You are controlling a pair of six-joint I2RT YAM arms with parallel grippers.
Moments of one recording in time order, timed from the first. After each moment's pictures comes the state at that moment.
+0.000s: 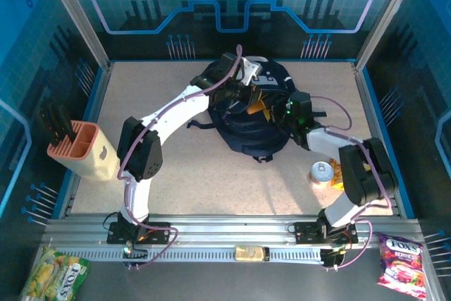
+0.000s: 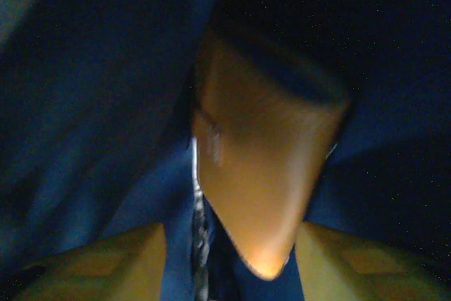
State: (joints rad) left arm -0.58 2.02 1.84 -0.50 0.35 -0.21; right arm 0.27 1.57 0.78 0.36 -0.32 1.41
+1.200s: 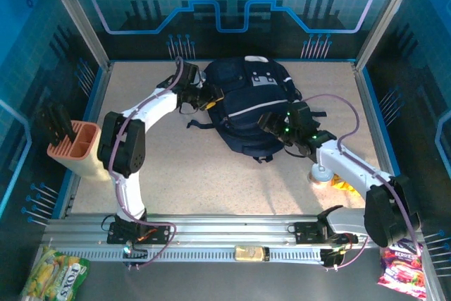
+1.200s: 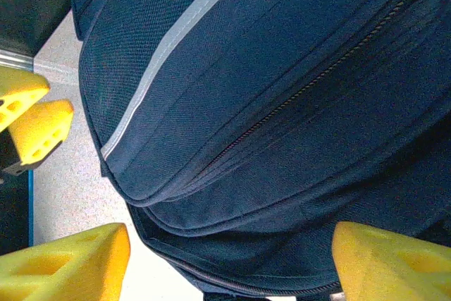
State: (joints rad) left arm -0.28 1.96 1.51 -0.39 0.49 -0.80; right arm 0.40 1.29 0.79 -0.21 -0.11 0.89
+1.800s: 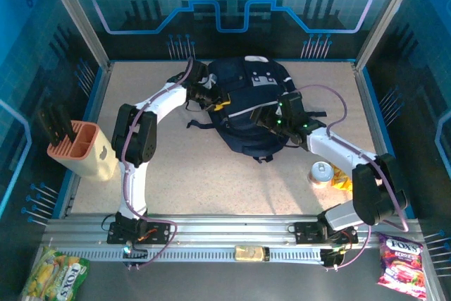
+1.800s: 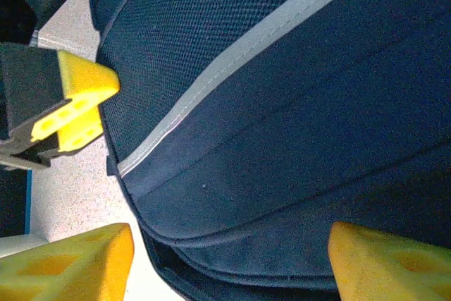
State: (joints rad) left arm -0.30 2.13 1.68 -0.52 0.62 -0.76; right arm 0.40 1.46 0.90 -0.16 -0.18 0.81
